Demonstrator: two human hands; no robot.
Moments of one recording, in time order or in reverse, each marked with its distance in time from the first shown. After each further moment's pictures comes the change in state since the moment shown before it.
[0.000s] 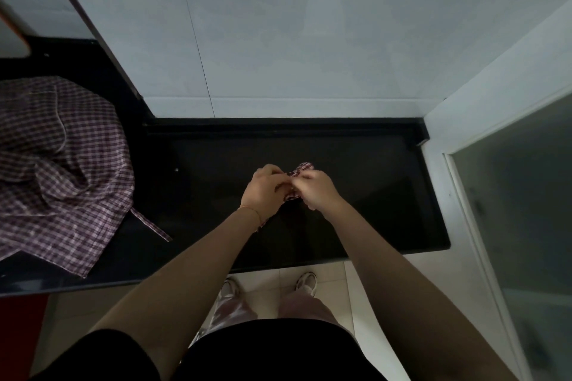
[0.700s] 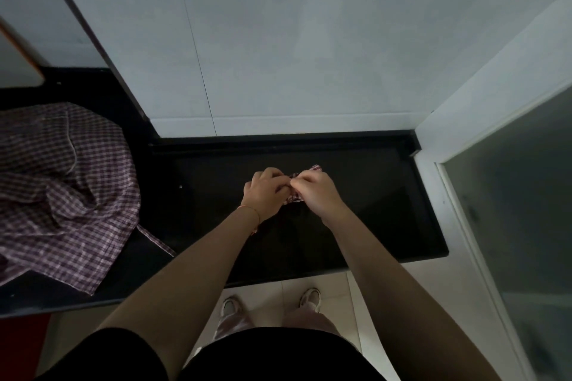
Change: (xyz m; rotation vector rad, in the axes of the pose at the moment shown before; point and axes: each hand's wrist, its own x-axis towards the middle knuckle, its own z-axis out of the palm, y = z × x) left_hand 0.011 0.024 -0.031 0.084 -0.121 -0.062; right_hand -0.038 -0.028 -0.010 0.081 0.071 -0.175
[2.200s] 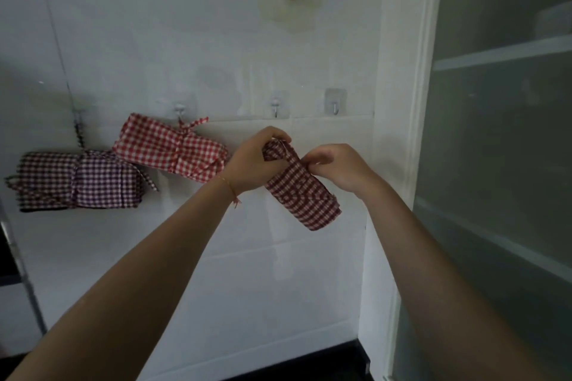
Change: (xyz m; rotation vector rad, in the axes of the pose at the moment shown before) left_hand 0.006 0.421 -0.295 -0.032 0.606 0.885; right_hand -0.105 -0.251 -0.393 -0.222 0.486 -0.942
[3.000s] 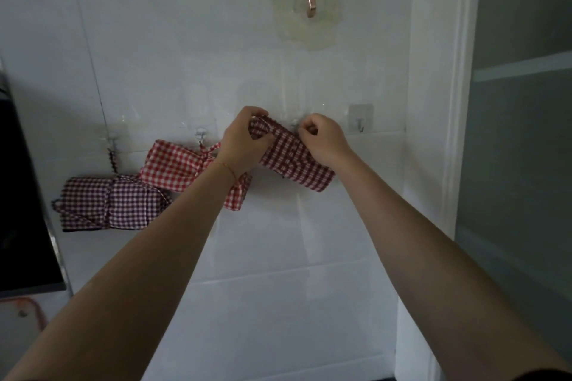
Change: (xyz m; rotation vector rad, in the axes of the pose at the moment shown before) left_hand 0.052 -0.018 -0.045 0.169 0.380 -0.066; right_hand 0.106 -0.034 0.023 0.048 0.215 -0.124
